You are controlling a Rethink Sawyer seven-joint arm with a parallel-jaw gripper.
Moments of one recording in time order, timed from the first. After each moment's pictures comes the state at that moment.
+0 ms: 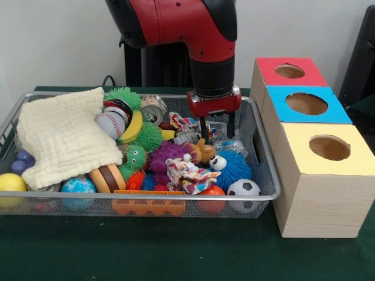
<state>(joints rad) -0.43 -0.49 0.27 1.84 -0.46 0.22 1.72</state>
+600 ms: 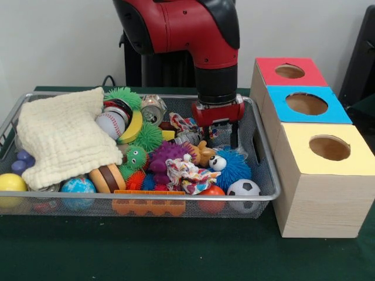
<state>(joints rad) -0.36 -0.43 0.18 1.84 -0.46 0.00 1.72</state>
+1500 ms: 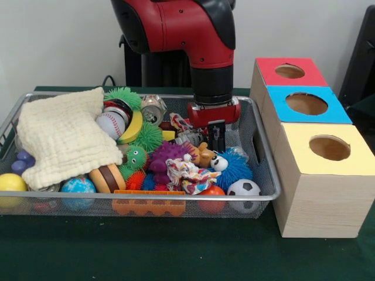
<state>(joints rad) -0.35 -0.42 0.15 1.84 -0.46 -0.06 1.72</state>
